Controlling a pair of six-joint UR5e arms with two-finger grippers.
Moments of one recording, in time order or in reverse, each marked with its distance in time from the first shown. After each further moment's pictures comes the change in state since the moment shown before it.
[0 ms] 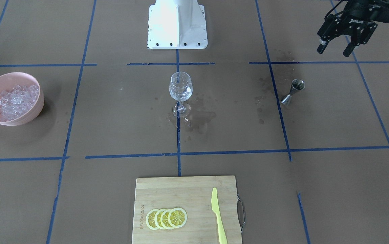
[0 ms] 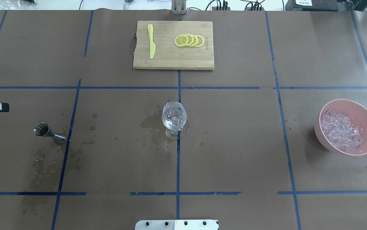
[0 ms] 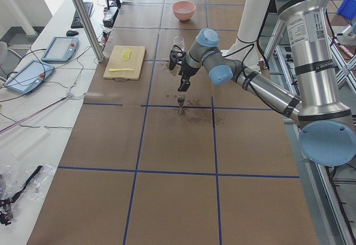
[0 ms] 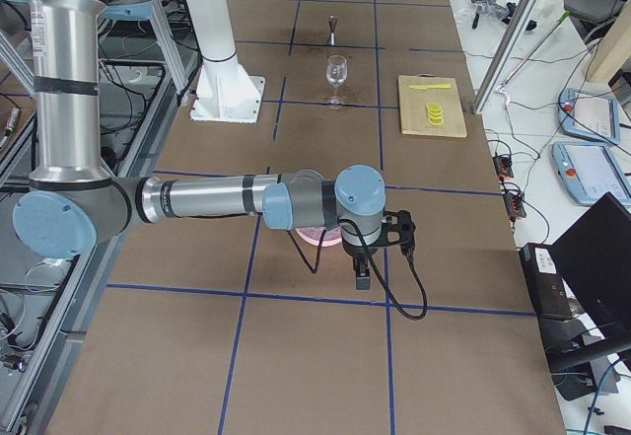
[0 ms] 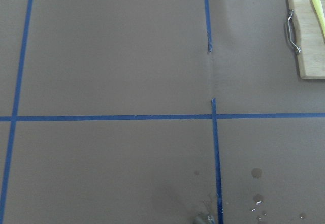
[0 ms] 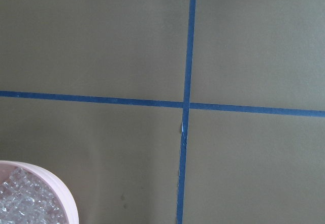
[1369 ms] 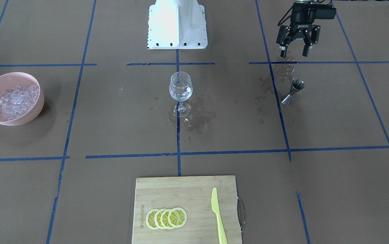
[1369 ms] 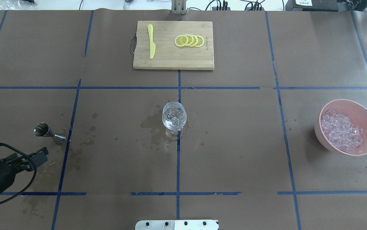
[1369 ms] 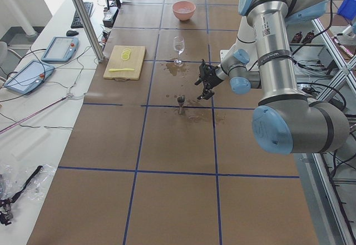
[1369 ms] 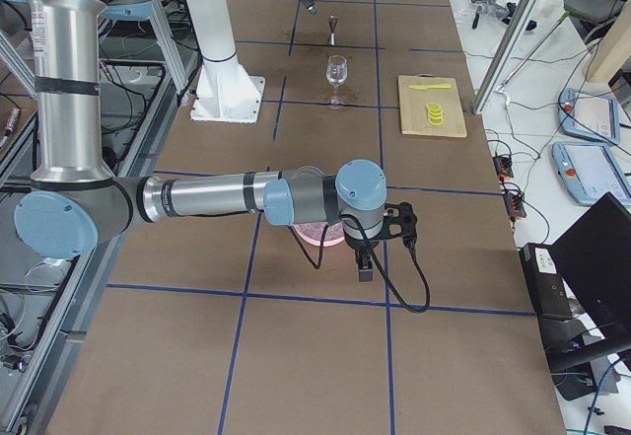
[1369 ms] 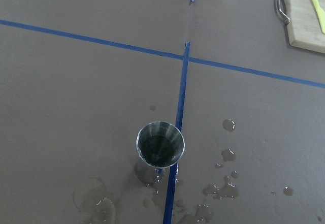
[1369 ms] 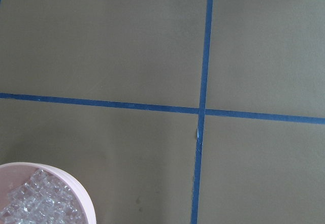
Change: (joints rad) left arm 0.785 0.141 0.009 -0.013 0.951 -0.608; right arm -0.001 0.005 0.016 0.002 0.027 0.010
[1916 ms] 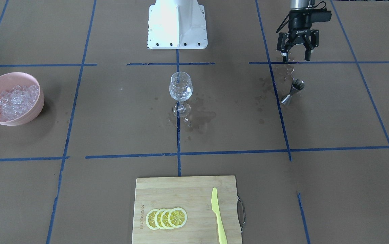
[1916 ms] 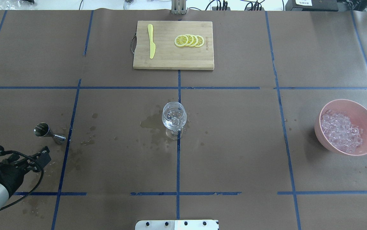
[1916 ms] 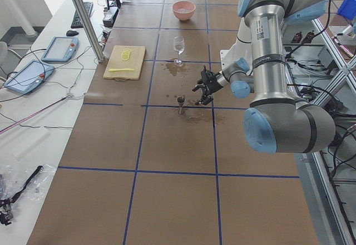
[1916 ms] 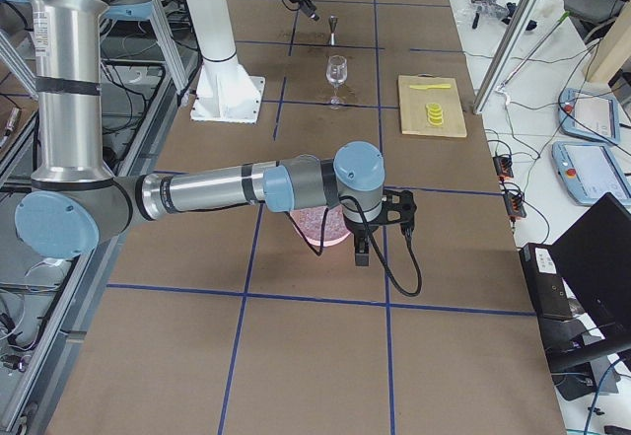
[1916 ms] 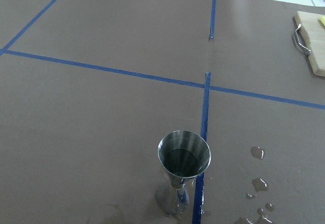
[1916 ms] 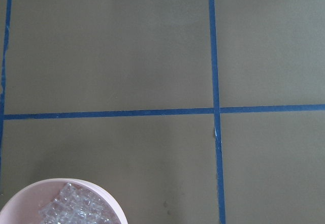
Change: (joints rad) left arm 0.067 -0.100 0.136 0.105 0.212 -0.094; right arm -0.041 -0.007 0.083 -0.005 0.000 0.205
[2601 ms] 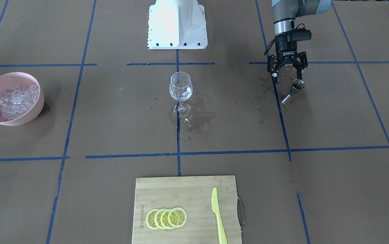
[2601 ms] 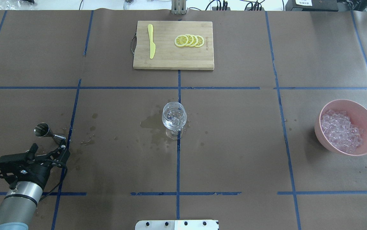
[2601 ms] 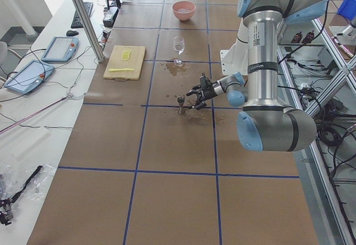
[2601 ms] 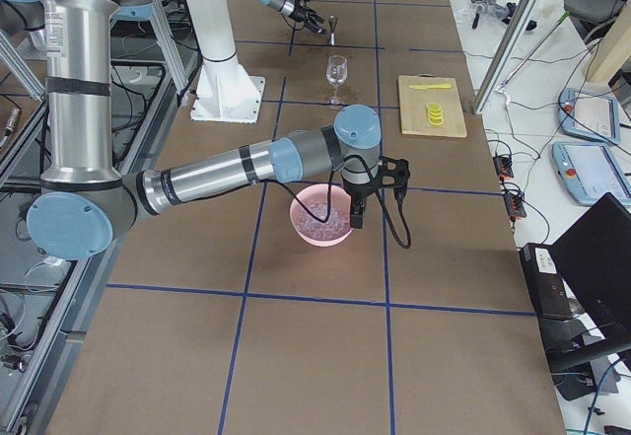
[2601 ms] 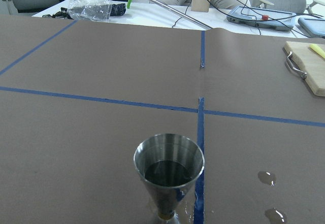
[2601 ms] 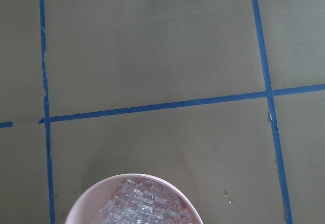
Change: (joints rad) left arm 0.005 -0.156 0.229 0.008 0.217 -0.009; right arm -0.132 0.000 0.113 0.004 -0.014 0.233
